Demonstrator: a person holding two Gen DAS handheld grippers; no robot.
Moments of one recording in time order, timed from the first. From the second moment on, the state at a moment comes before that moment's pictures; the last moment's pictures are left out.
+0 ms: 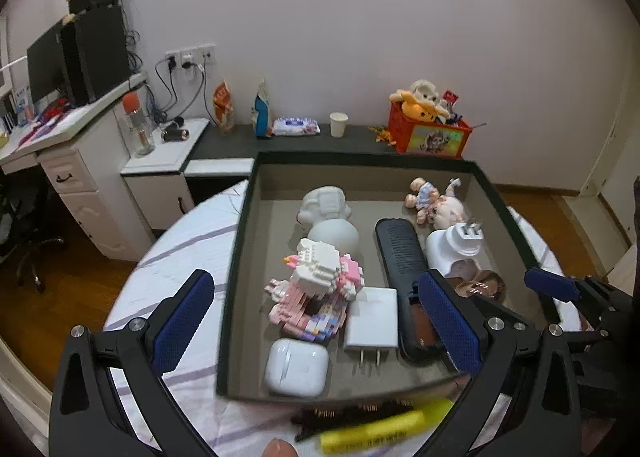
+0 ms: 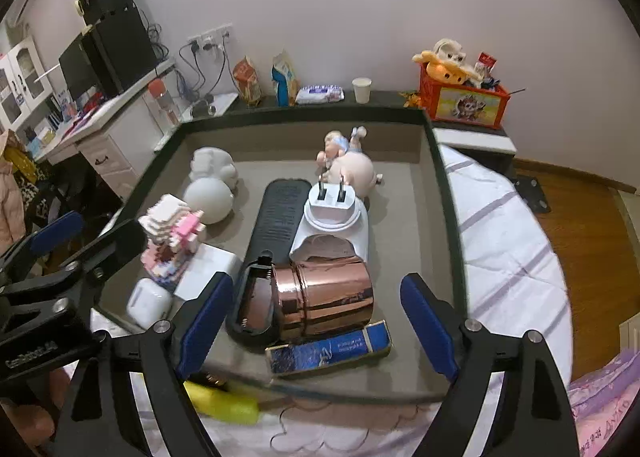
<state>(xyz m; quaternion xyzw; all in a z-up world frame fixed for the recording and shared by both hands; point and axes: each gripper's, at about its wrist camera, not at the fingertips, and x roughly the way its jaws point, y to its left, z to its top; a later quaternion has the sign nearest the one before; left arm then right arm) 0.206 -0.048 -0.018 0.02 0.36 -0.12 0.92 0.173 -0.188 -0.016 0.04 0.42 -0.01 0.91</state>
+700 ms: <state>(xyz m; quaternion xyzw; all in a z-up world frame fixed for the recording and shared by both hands) -0.009 0.023 0.080 0.00 0.25 -0.10 0.96 -0.032 -0.149 0.073 0.03 0.29 -0.03 0.96</state>
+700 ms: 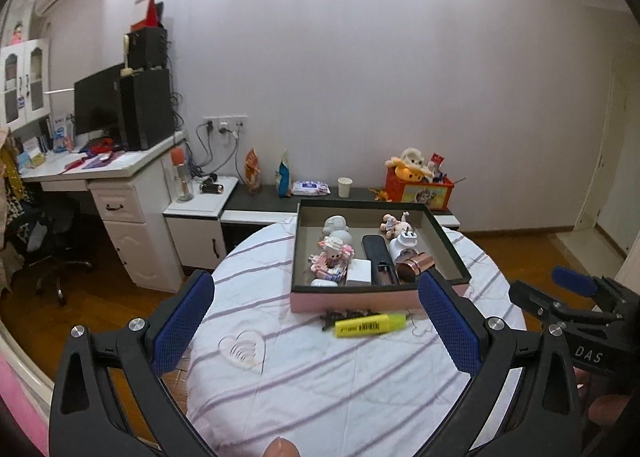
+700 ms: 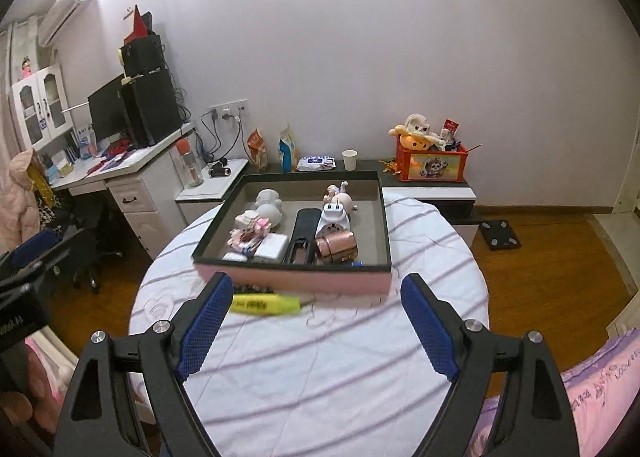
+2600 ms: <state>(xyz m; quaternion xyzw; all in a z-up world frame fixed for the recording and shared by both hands) 0.070 0.049 -0.053 -0.01 0.39 -0.05 0.92 0.099 -0.121 -0.071 0.01 0.46 0.03 0.89</state>
